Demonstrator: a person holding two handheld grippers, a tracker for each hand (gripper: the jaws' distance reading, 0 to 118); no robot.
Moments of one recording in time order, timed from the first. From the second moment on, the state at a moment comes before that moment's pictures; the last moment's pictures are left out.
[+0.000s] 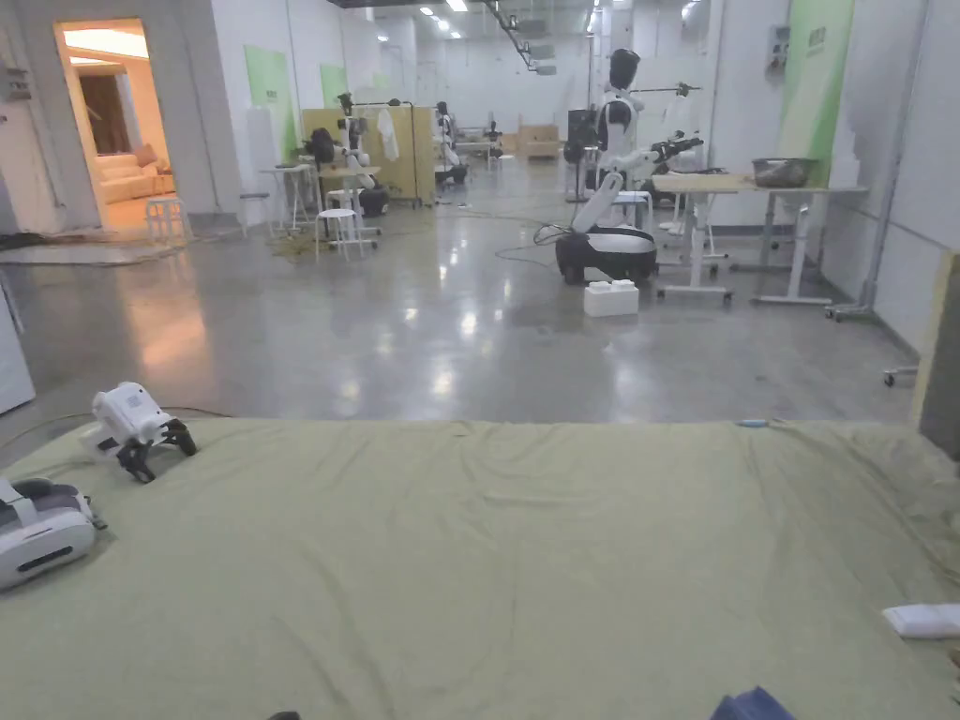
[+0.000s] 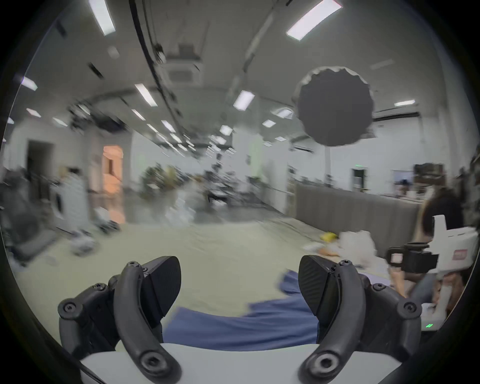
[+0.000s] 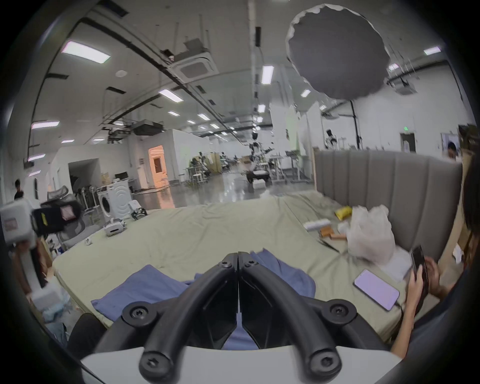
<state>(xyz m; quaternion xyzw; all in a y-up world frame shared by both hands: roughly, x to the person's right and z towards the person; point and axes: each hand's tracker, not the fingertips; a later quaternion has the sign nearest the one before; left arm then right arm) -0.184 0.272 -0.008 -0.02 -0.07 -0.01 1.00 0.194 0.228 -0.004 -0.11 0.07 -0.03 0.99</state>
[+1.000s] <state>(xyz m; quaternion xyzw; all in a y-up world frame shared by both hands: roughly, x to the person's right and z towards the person) -0.255 0.091 -0.305 -0.42 -0.08 0.10 0.90 0.214 0.169 -0.027 -0.23 0.03 -0.05 0.97</state>
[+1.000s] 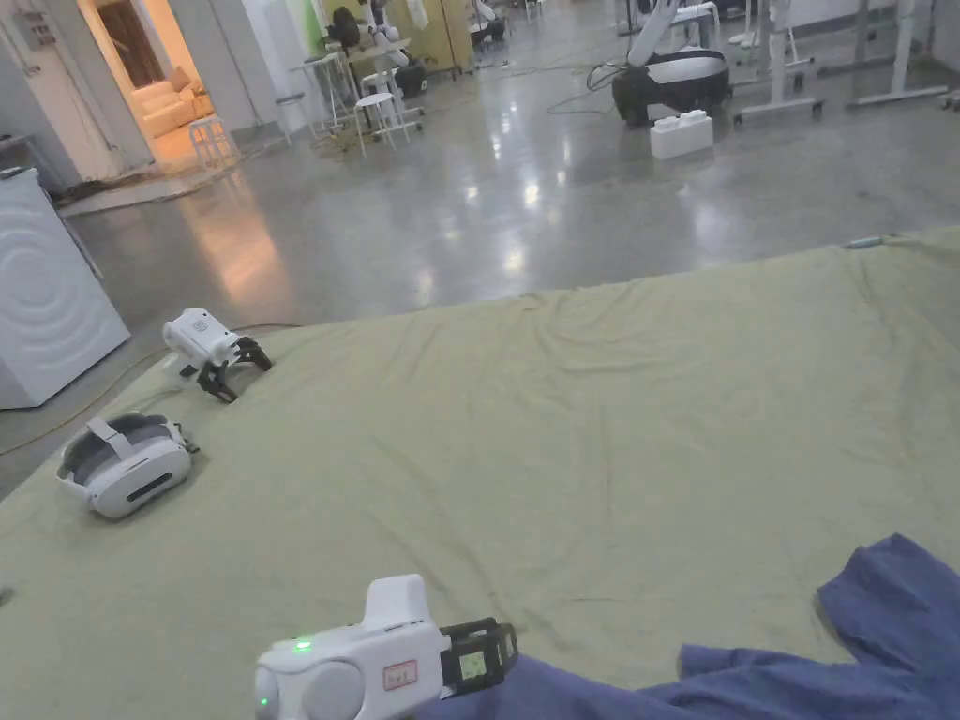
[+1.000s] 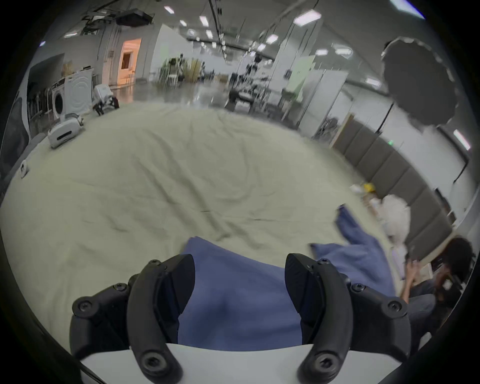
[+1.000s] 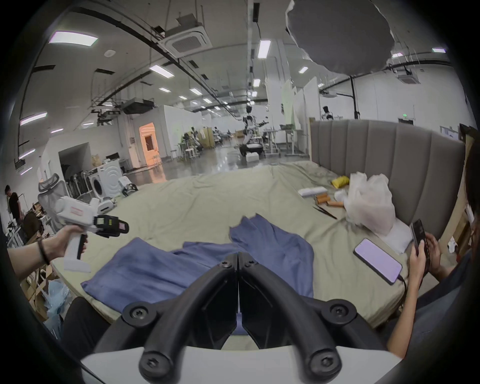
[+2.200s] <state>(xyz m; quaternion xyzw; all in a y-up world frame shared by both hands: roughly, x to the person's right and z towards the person) -0.221 0.042 -0.340 -0.48 -0.05 -0.01 0.87 0.313 0.060 -0.306 -0.47 0.00 0.08 0.88</state>
